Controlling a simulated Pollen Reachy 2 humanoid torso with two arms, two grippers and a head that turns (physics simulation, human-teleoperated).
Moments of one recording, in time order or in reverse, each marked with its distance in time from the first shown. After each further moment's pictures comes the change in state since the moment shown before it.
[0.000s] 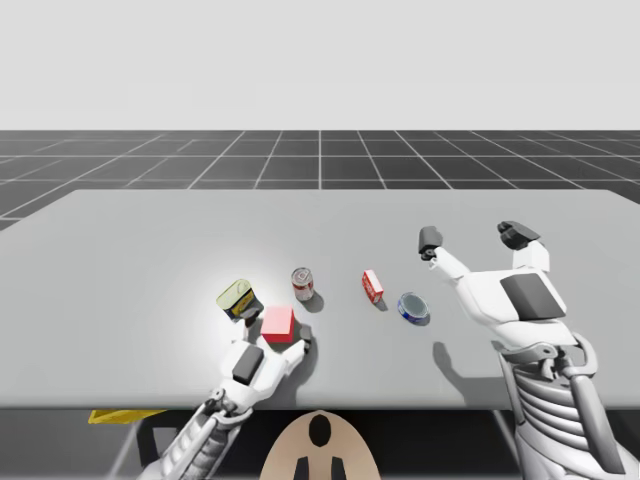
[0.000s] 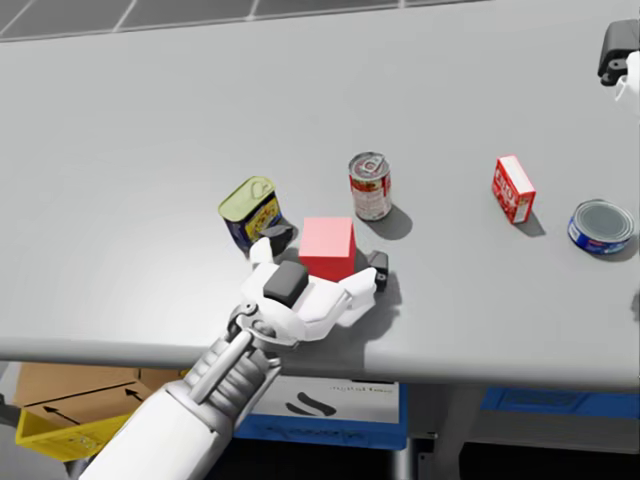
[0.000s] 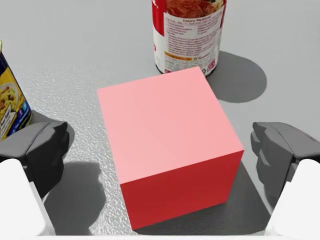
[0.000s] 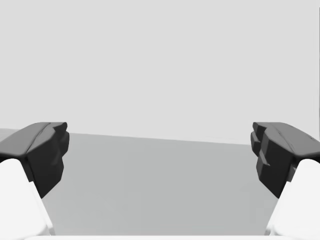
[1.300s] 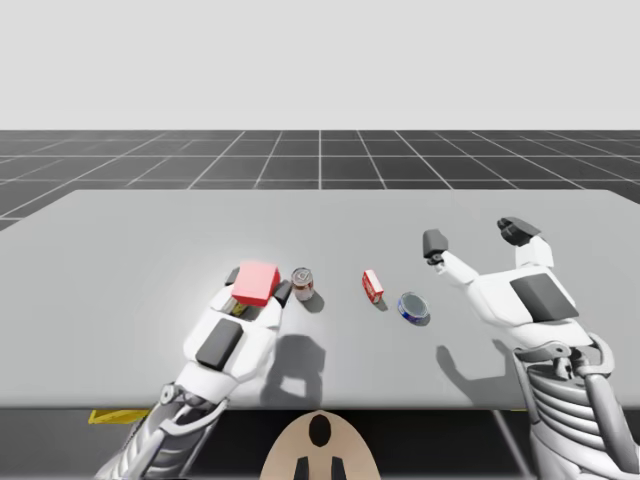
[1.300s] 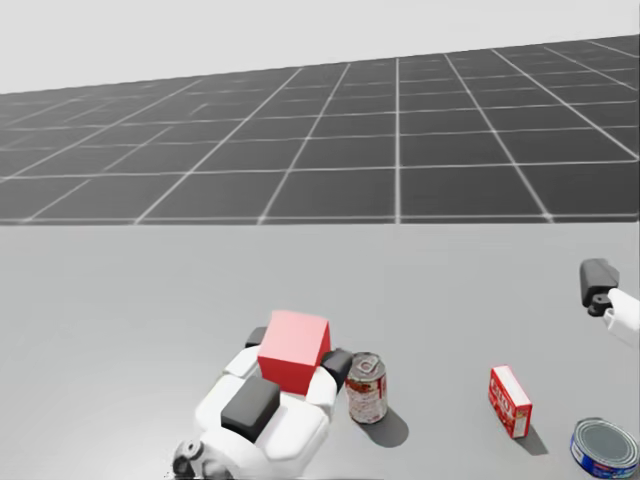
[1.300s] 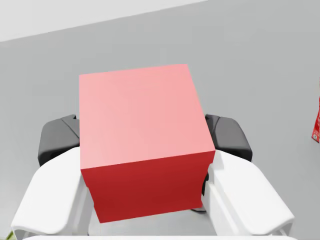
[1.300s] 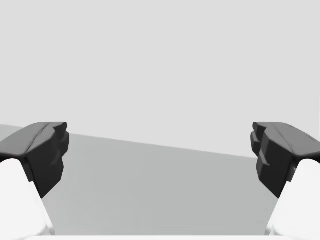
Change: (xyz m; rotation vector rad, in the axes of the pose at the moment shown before) left arm 0.098 0.003 0.030 0.043 -0.216 -0.066; right arm -0.001 -0.016 0.001 0.107 -0.031 -0.004
